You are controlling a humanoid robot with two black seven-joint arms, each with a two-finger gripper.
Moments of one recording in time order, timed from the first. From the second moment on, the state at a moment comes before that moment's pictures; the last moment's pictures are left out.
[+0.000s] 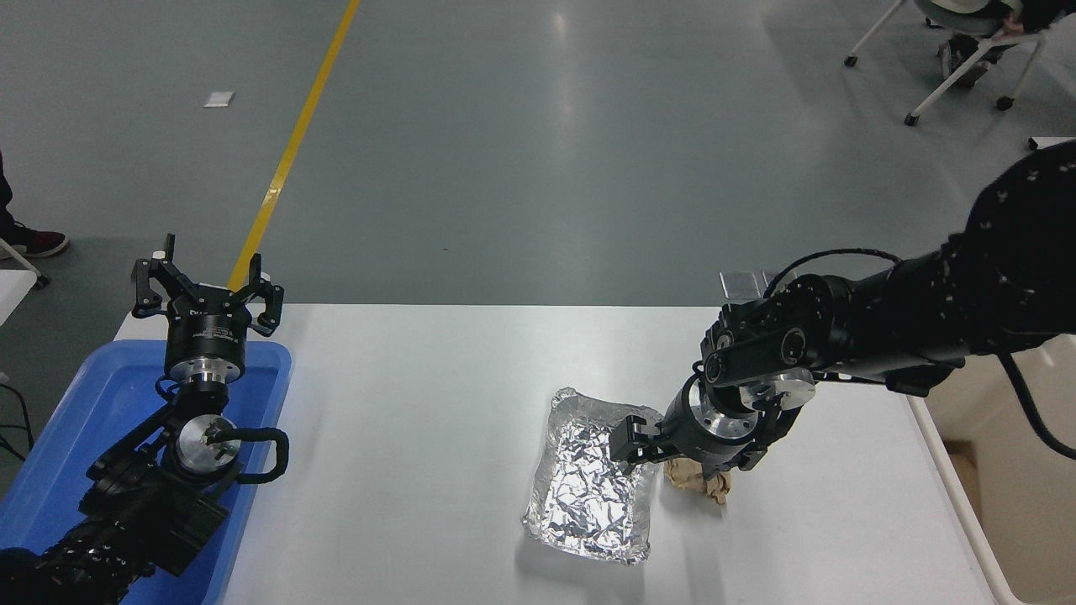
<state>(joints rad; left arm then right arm) -0.61 0.17 -1.00 -0.41 -0.12 -0.53 -0.59 1.66 0.00 -1.07 1.29 0.09 0.28 -0.18</state>
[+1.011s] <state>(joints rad) -0.61 0.17 -1.00 -0.41 -0.12 -0.52 -0.59 1.45 0.00 -0.97 1.14 0.13 0.18 -0.18</state>
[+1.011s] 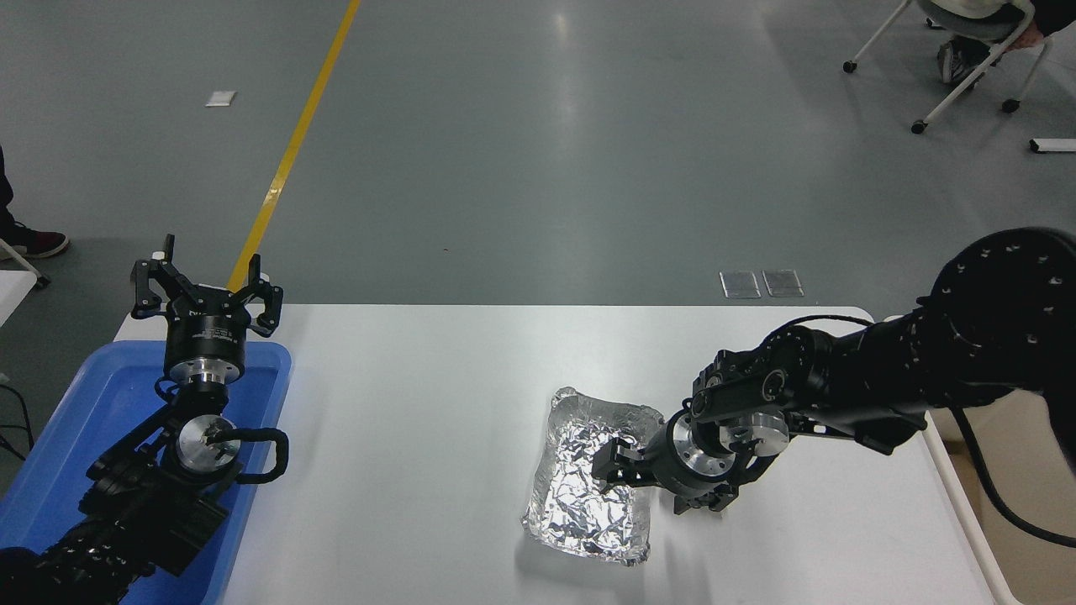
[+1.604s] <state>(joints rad) -0.61 0.17 -1.00 -0.40 -0.12 -0.52 -0.59 1.33 0.00 -0.94 1.05 0.11 0.11 -0.18</state>
